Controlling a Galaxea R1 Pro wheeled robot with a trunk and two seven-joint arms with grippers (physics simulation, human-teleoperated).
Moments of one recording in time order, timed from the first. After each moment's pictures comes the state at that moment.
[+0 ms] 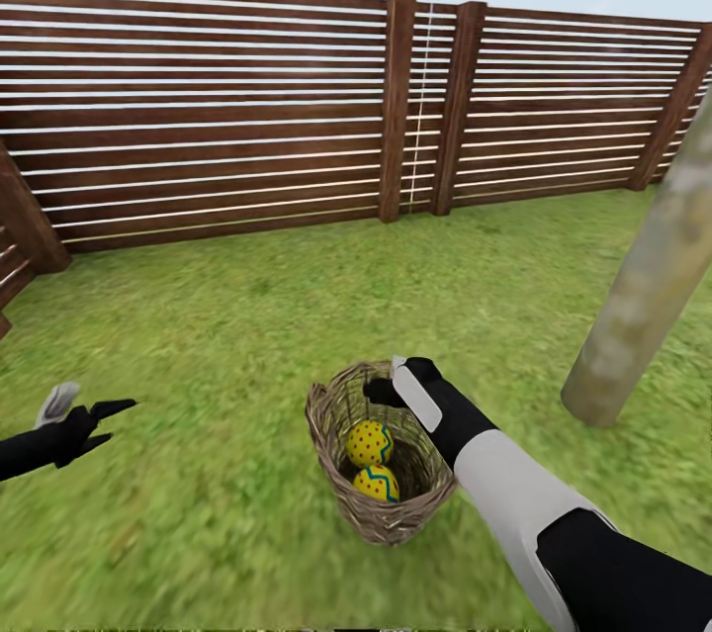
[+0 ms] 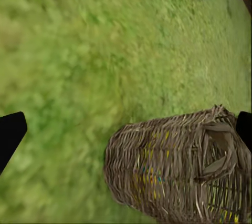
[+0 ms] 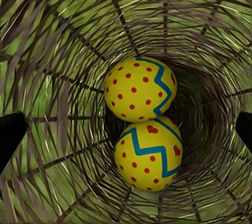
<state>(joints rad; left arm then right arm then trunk) -0.64 0.42 0.70 -0.85 0.06 1.03 -0.88 -0.96 0.17 0.39 -0.62 -0.74 0.70 -0.47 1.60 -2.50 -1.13</state>
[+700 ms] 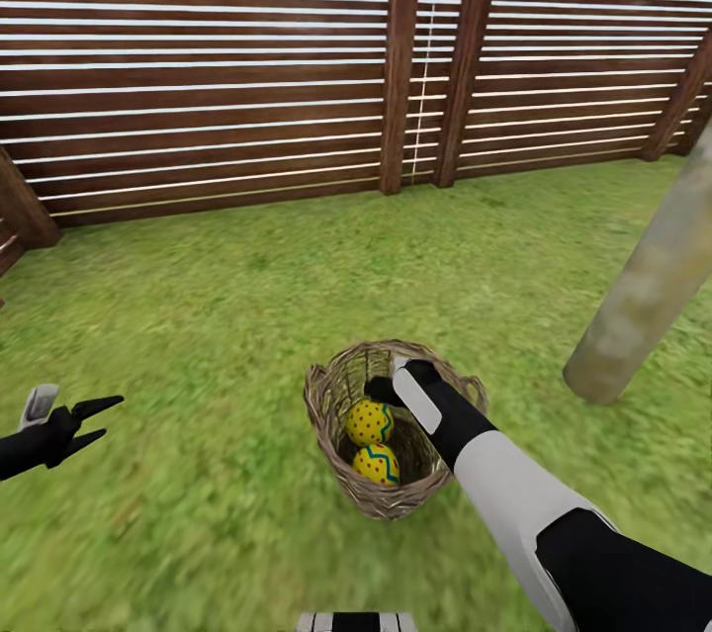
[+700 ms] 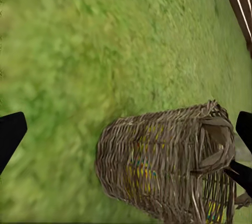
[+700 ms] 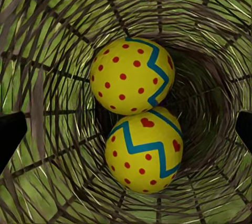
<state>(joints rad) -0.62 0.44 0.74 -0.85 0.06 1.03 -1.03 -0.96 0.17 0.39 -0.60 -0.73 0.65 -0.47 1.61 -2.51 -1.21</state>
